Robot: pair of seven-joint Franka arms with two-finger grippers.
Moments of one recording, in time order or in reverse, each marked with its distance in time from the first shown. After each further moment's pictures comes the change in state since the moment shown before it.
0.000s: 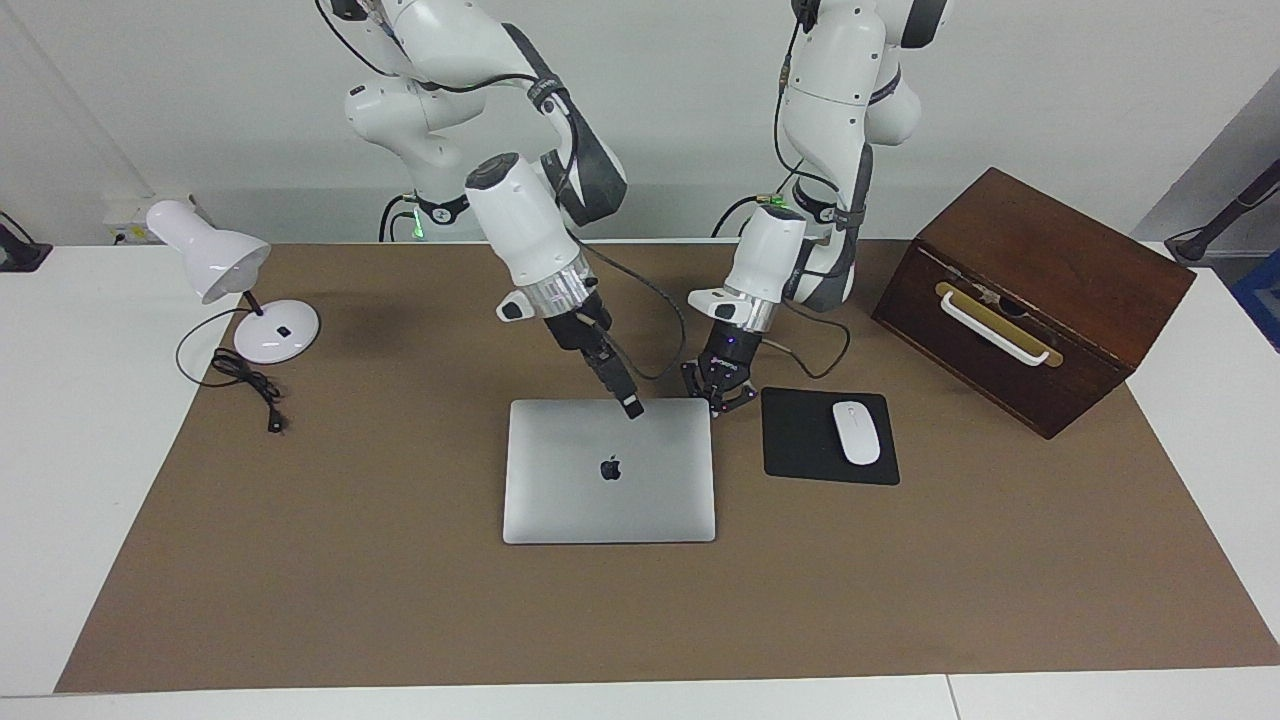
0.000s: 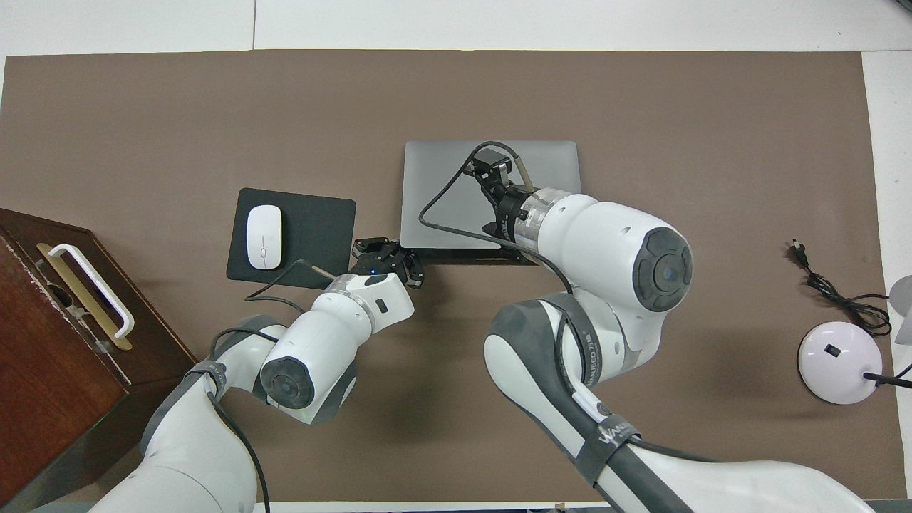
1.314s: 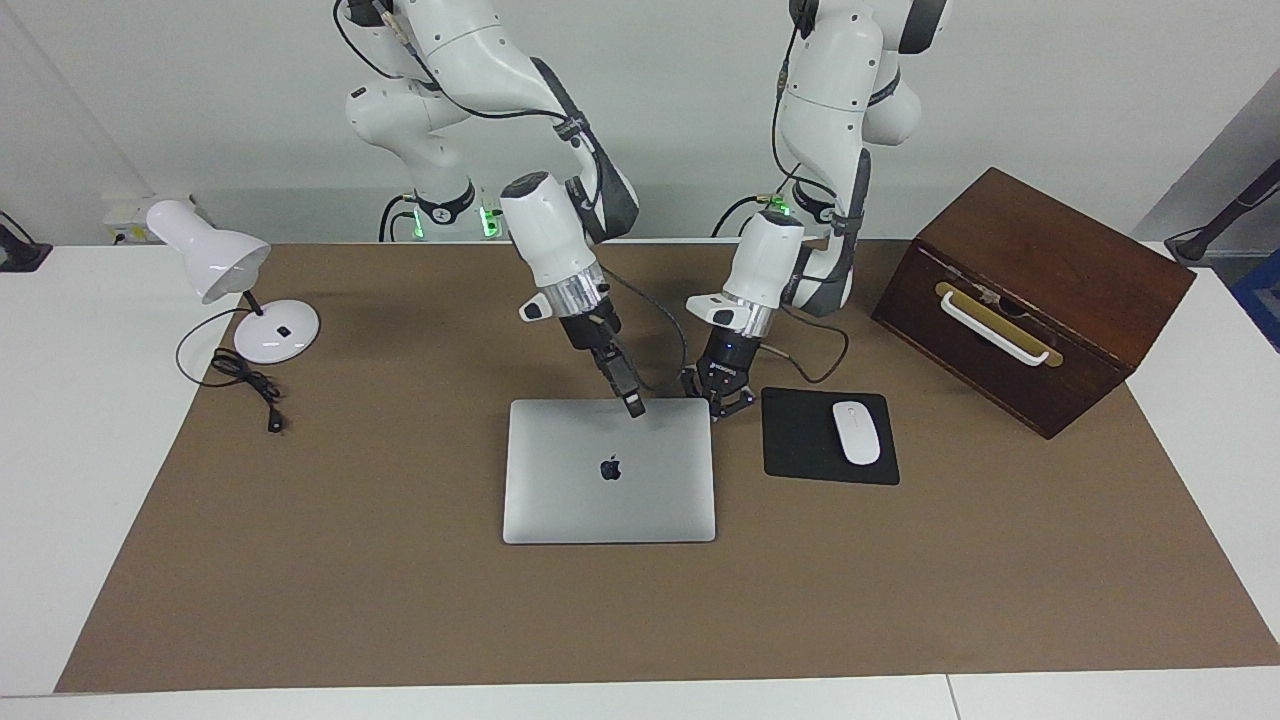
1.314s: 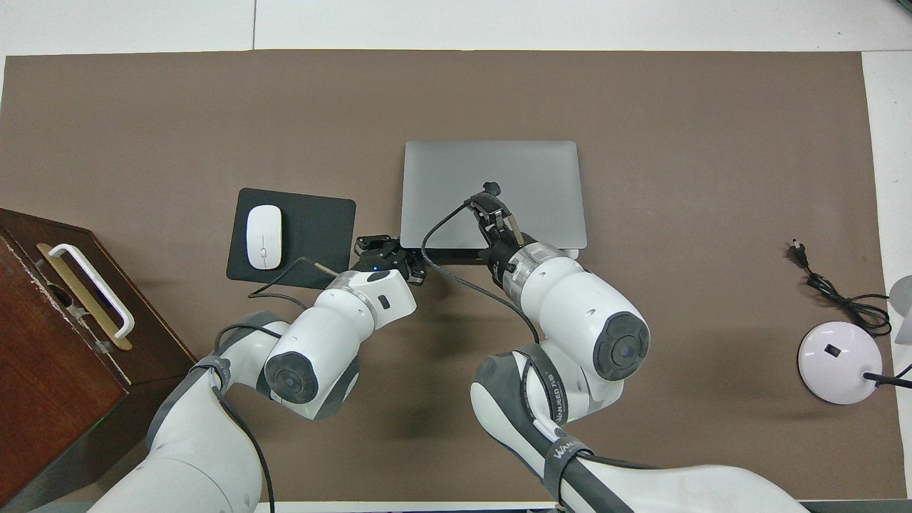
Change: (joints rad) left arm 0.000 0.022 0.000 0.019 0.000 0.000 -0.001; right arm 0.070 0.031 -0.001 -0.205 0.000 0.346 0.047
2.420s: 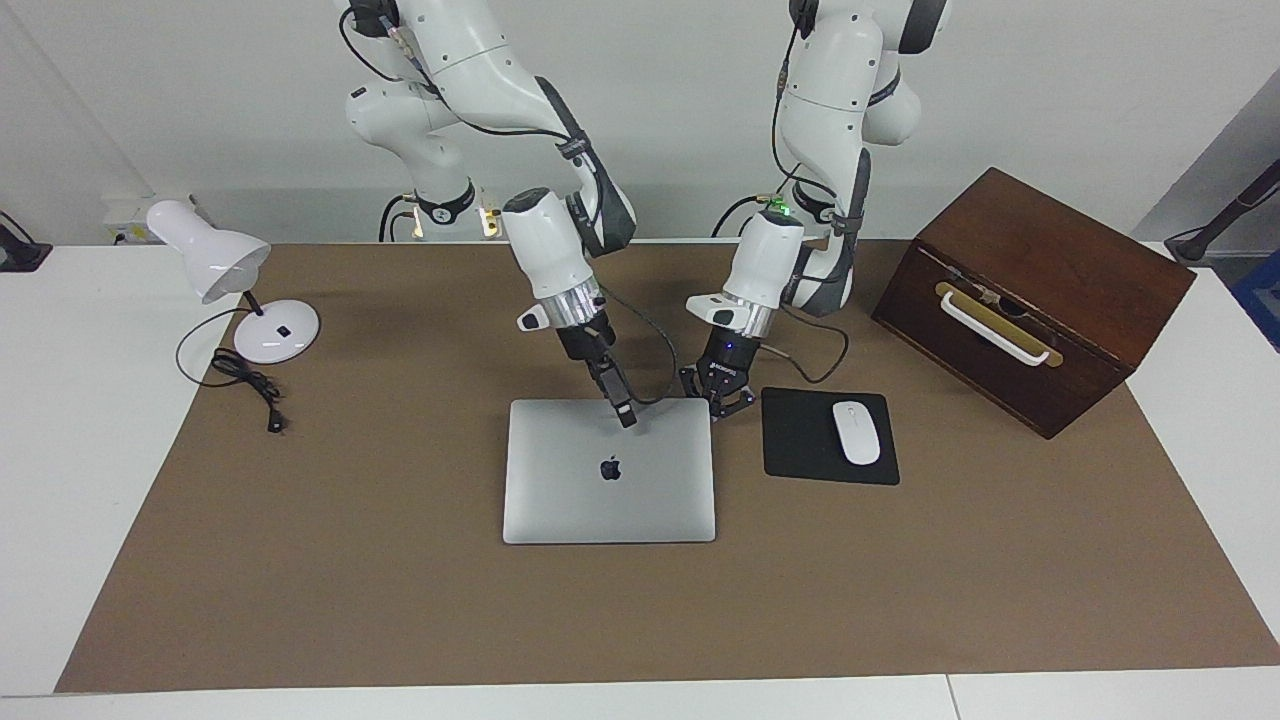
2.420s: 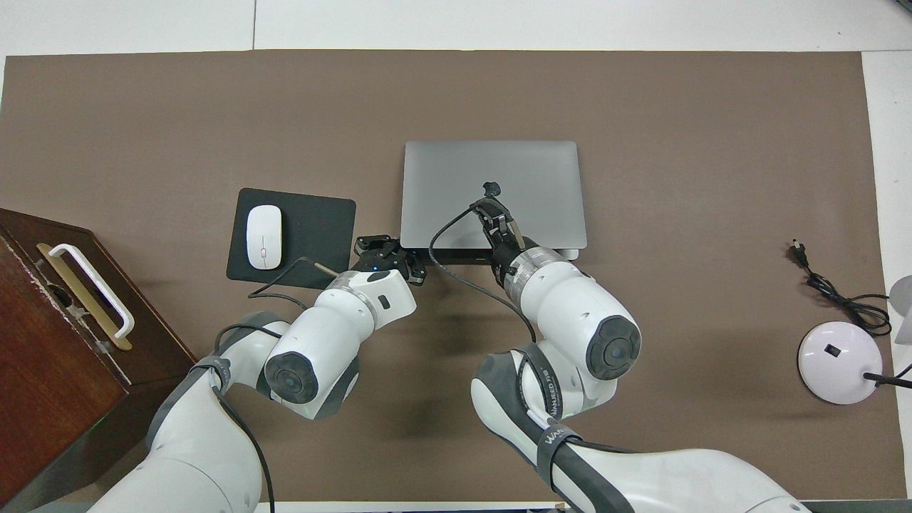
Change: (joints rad) left arm 0.000 0.000 0.000 0.000 0.000 0.000 0.001; right arm 0.000 0.055 -0.001 -0.002 0.000 0.062 0.000
